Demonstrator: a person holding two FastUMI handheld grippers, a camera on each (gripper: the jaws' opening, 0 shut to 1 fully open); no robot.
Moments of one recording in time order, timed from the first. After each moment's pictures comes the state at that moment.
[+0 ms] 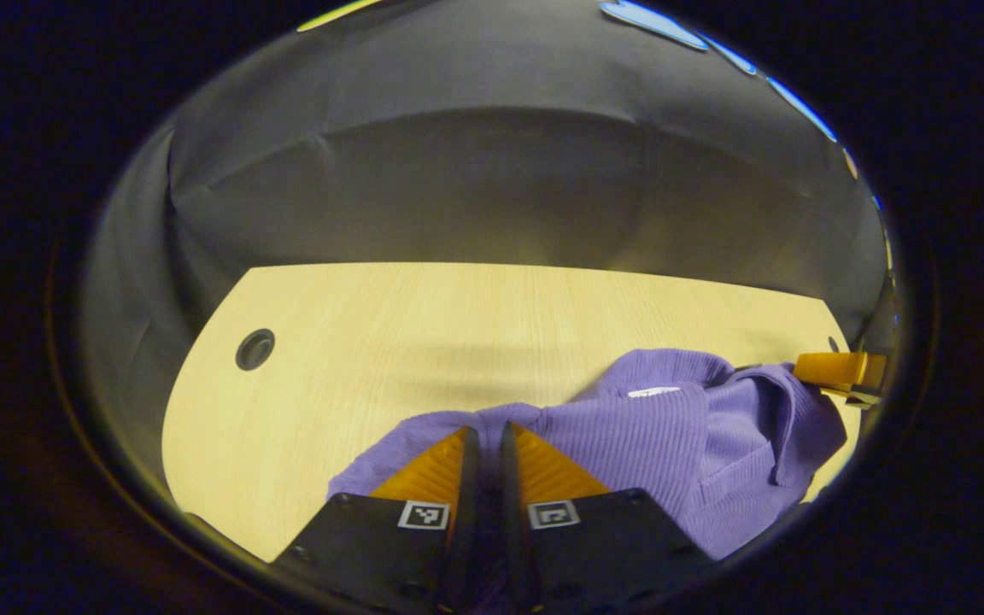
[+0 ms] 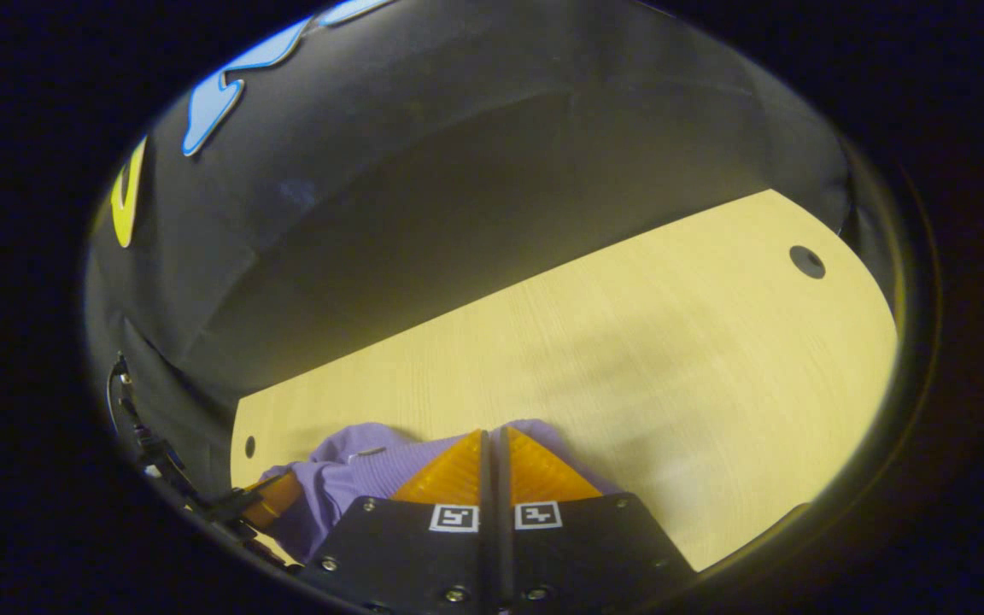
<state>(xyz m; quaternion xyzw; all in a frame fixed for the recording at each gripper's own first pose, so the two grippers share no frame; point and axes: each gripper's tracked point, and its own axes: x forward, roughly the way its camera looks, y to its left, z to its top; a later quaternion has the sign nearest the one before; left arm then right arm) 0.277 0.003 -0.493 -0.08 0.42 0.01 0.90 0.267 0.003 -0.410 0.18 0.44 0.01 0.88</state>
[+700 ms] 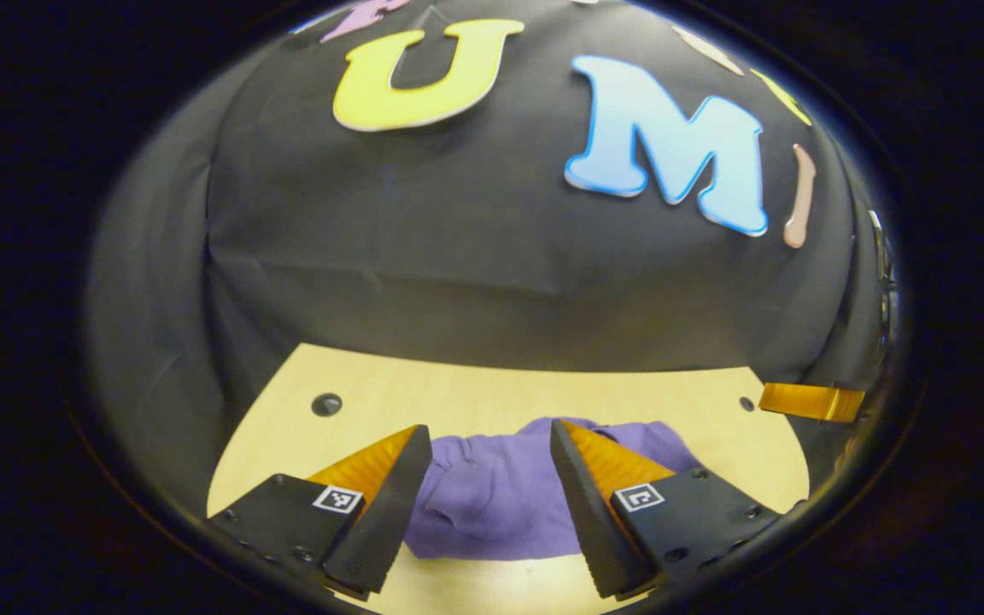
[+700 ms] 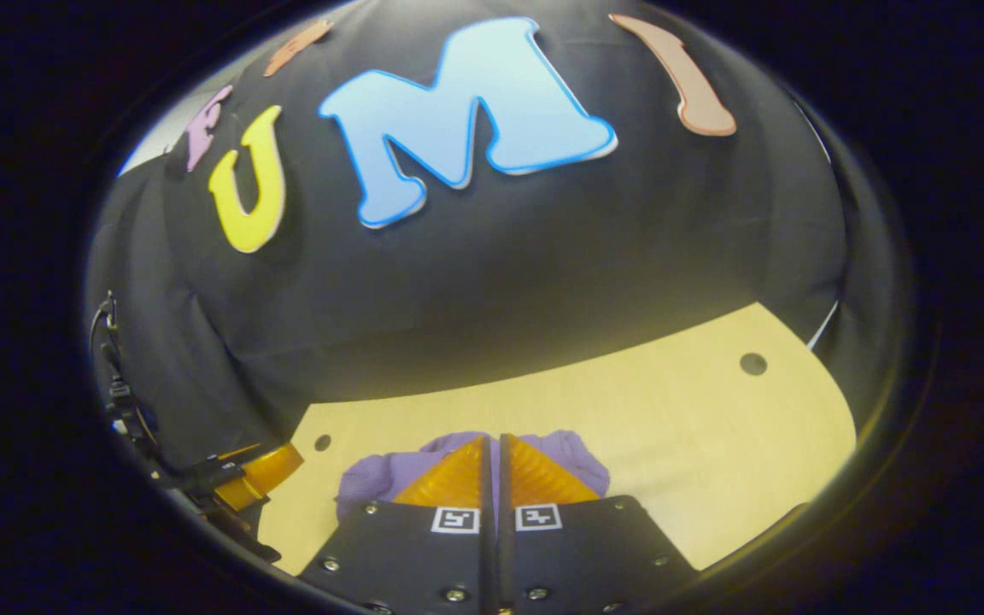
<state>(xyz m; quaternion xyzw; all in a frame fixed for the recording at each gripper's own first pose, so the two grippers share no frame) 0.176 0.005 -0.244 -0.10 0.26 -0.02 0.96 0.168 0.022 -0.196 0.11 0.30 0.08 0.94</state>
